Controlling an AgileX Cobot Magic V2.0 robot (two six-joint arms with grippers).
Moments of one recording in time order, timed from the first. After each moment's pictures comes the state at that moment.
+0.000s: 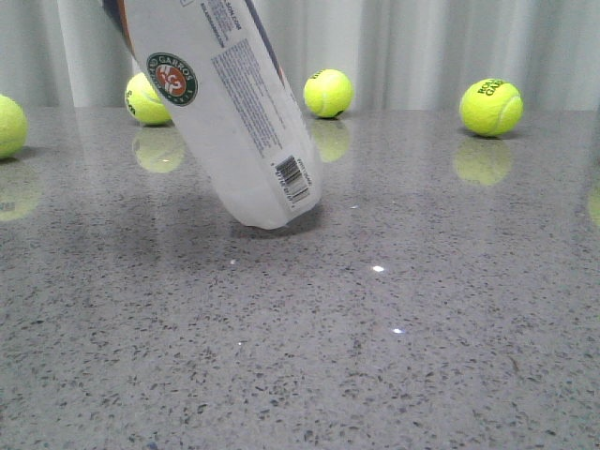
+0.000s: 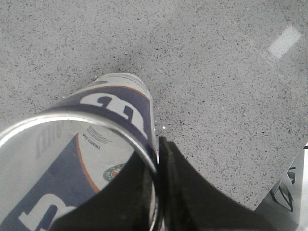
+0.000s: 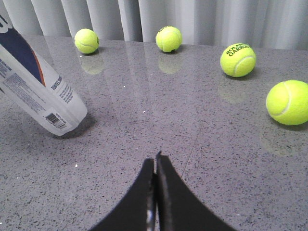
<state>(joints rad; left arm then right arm) -0.64 1.45 -1.60 -0.21 1.25 0.10 0.47 0.08 -0.42 -0.15 0.59 0.25</state>
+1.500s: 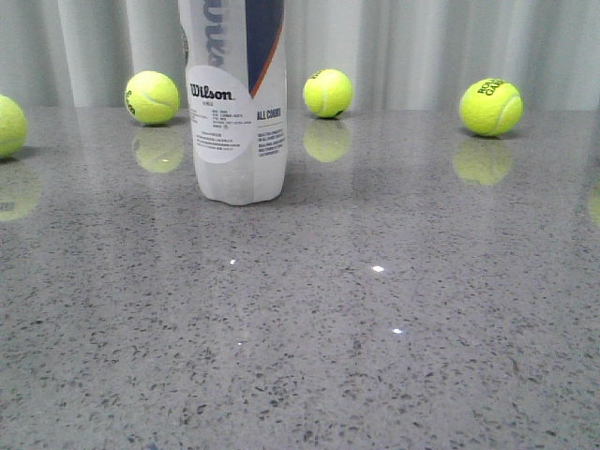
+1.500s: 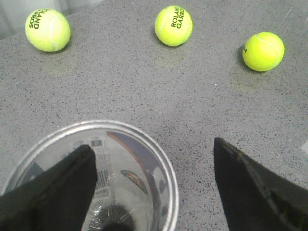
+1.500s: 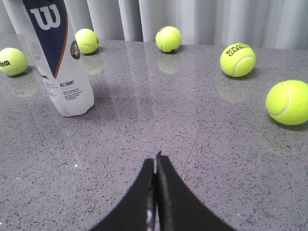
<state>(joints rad) -0.64 1.56 -1.59 -0.18 0.75 0.10 0.47 0.08 -0.42 -0.15 0.59 0.25</state>
